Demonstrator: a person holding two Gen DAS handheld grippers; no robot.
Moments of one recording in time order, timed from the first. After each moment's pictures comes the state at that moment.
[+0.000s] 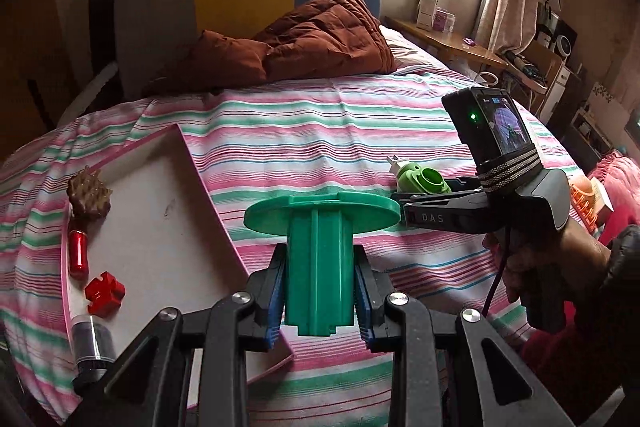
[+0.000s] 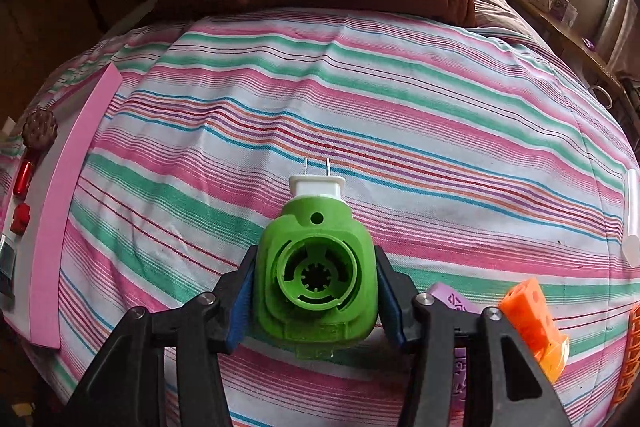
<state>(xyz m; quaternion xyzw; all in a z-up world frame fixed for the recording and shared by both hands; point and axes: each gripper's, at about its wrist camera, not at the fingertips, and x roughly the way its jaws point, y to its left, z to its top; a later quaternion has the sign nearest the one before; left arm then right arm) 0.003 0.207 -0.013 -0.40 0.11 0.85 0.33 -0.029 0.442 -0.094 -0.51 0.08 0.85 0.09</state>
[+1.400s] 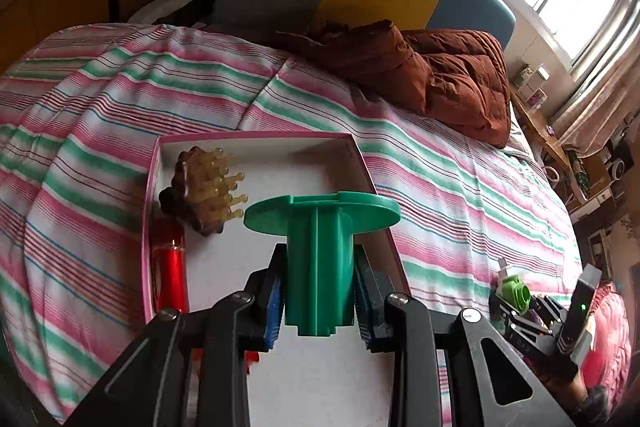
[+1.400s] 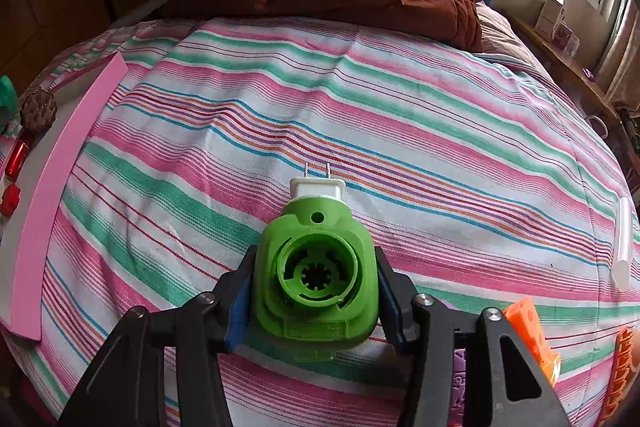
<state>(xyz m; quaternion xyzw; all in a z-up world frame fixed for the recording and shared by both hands) -0.168 0.104 -0.026 -0.50 -0.05 0.84 0.21 -0.029 0.430 -0.095 -0.50 0.03 0.86 0.10</state>
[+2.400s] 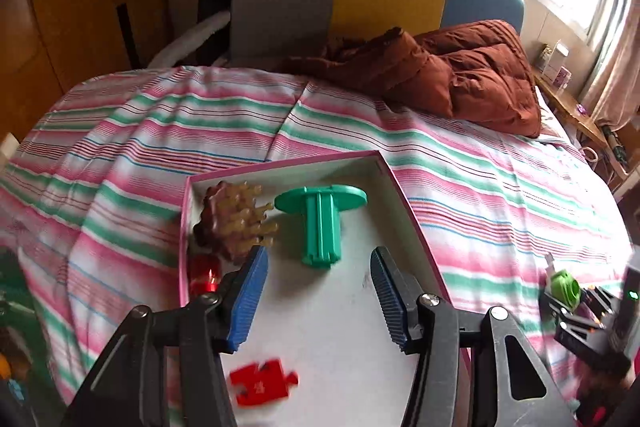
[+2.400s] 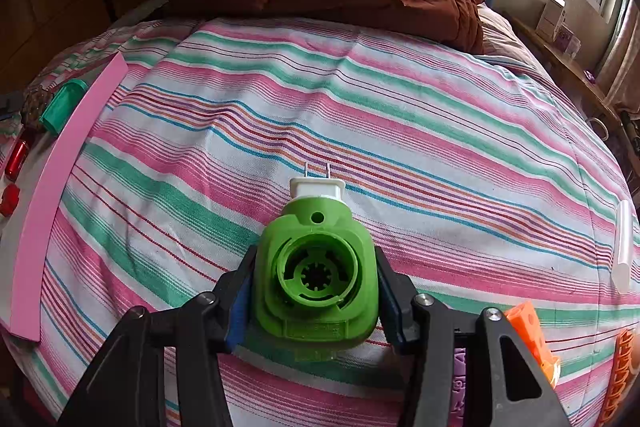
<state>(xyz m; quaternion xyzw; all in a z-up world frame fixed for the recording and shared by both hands) -0.149 0.107 -0.016 -0.45 0.03 0.88 0.17 -0.030 0.429 -0.096 -0.49 0.03 0.86 0.09</state>
